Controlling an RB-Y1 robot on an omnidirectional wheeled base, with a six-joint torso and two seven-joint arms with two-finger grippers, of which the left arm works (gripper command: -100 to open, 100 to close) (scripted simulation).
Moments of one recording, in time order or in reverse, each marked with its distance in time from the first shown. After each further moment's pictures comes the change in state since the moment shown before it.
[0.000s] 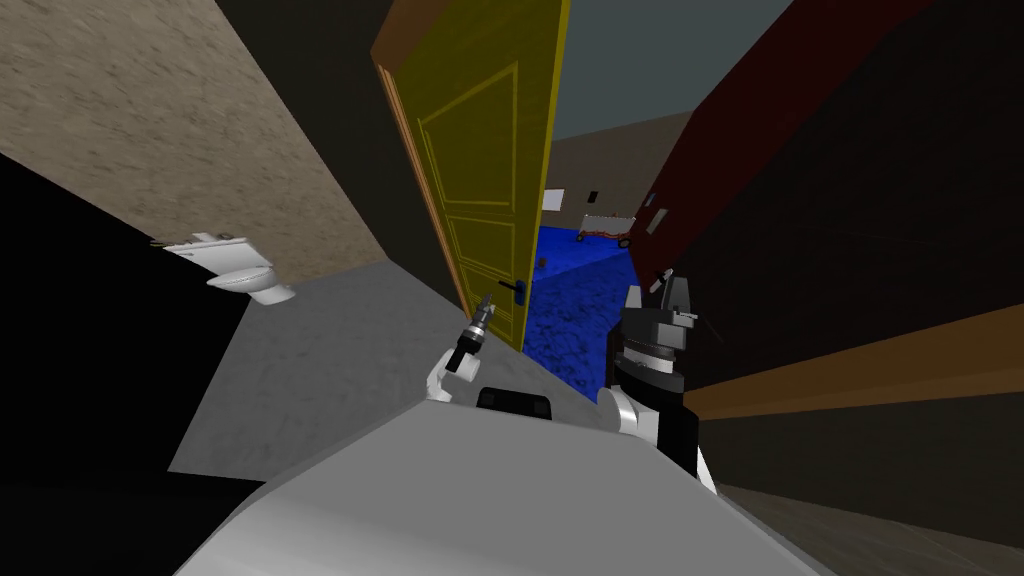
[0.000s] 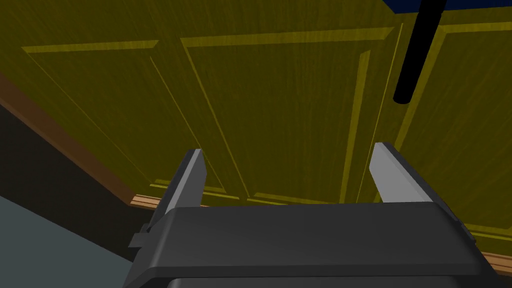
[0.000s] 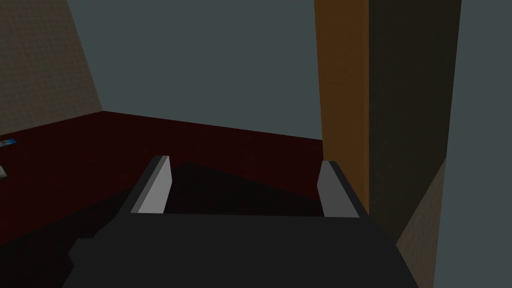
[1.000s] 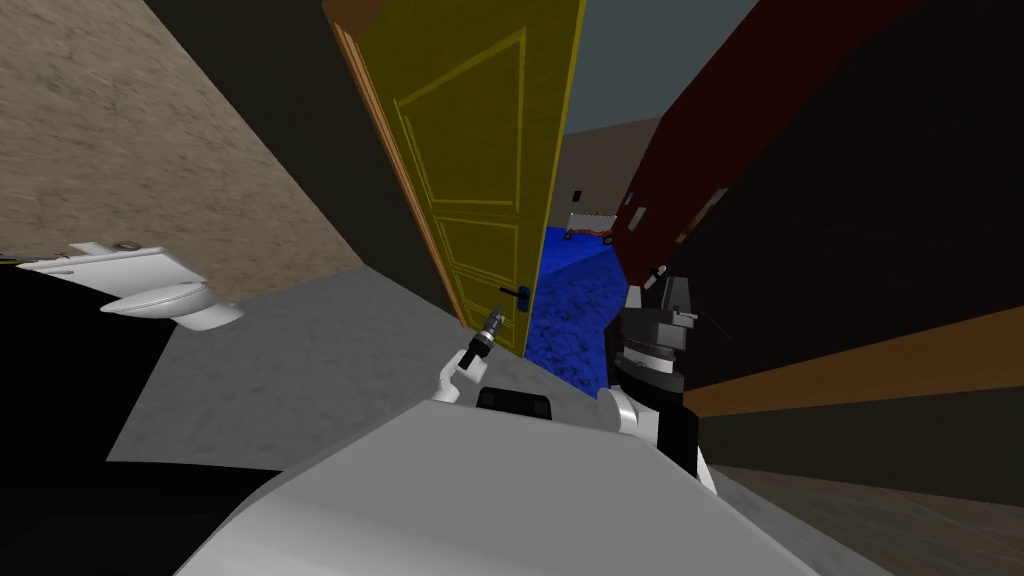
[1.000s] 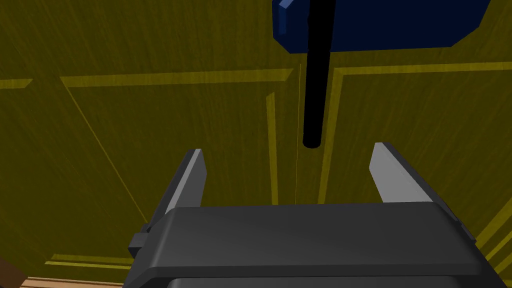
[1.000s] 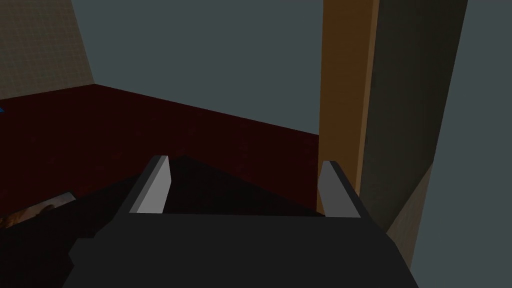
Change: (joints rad) arm -0.099 0.021 -0.092 0.222 0.014 0.043 0.045
